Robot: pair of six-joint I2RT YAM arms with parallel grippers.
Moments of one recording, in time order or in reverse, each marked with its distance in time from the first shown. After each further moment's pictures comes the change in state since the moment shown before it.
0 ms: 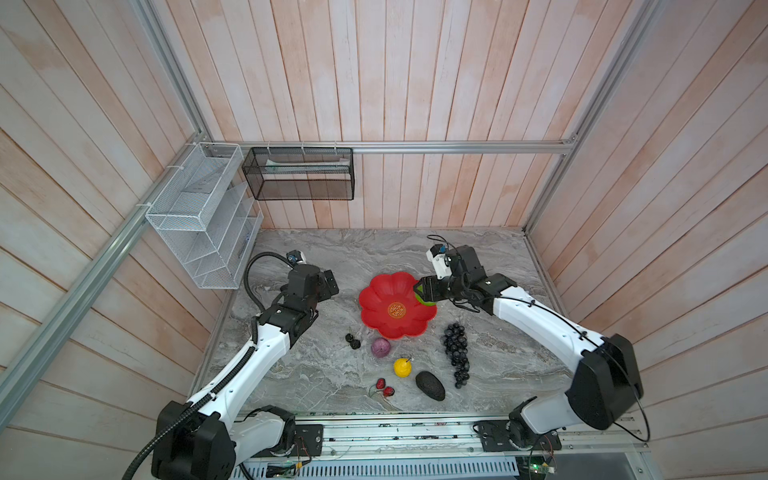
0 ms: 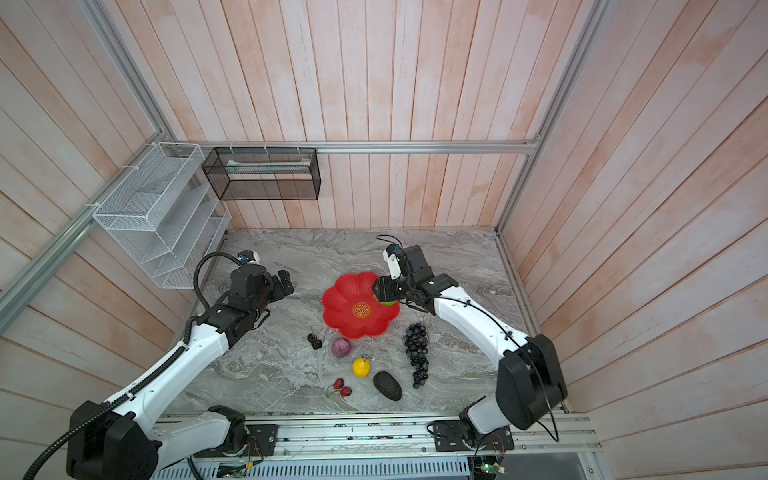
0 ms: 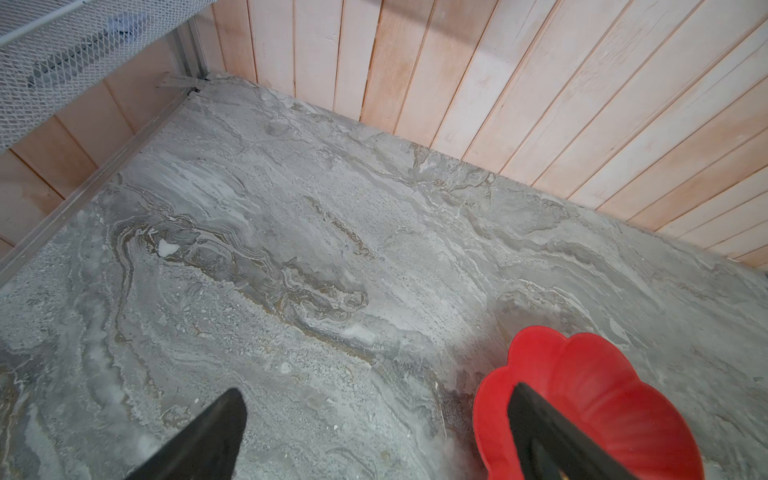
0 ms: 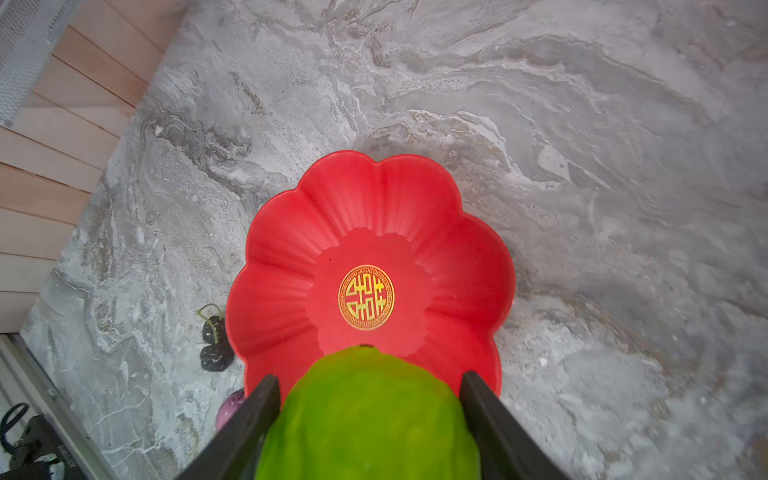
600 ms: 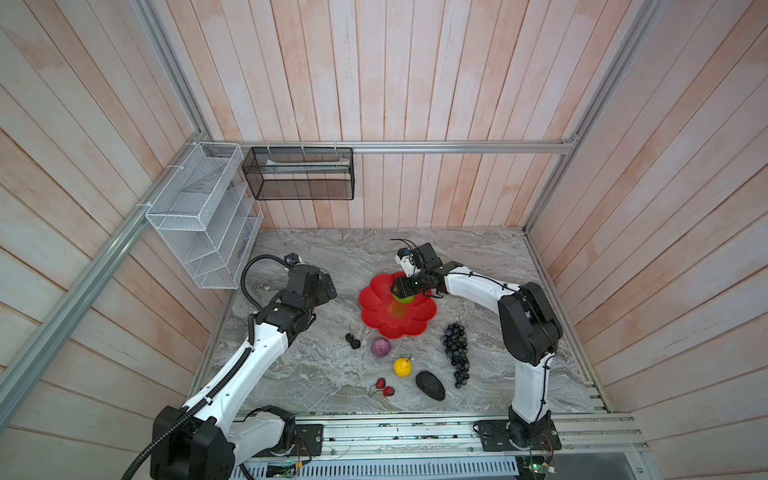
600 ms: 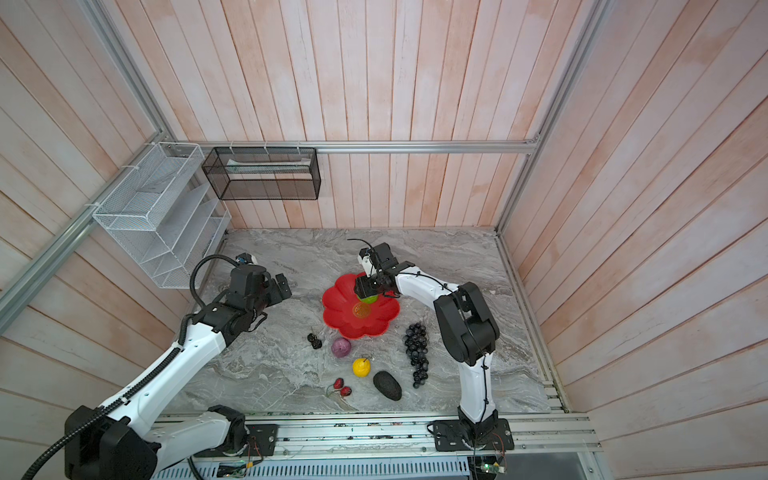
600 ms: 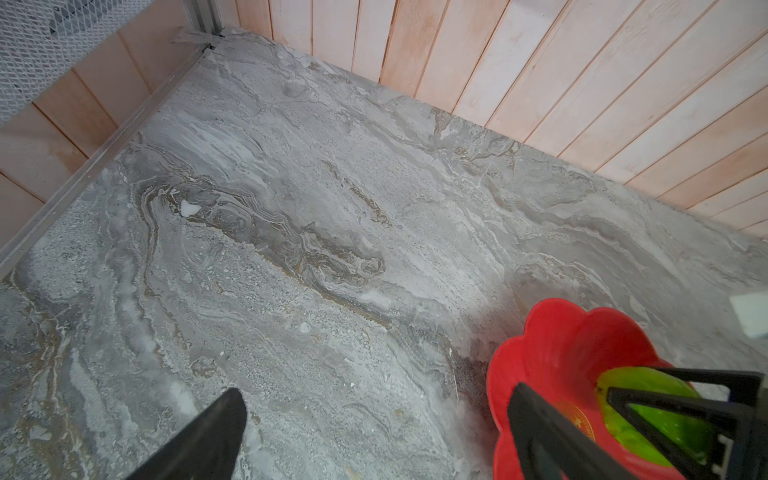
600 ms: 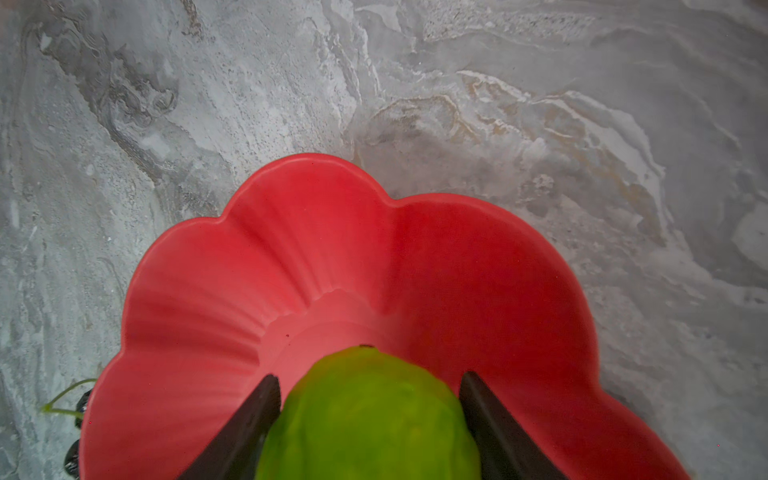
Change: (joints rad) left arm 0.000 -0.018 0.028 -0.134 0.003 -0.039; right arm 0.042 0.454 0.261 0.048 -0.016 -0.108
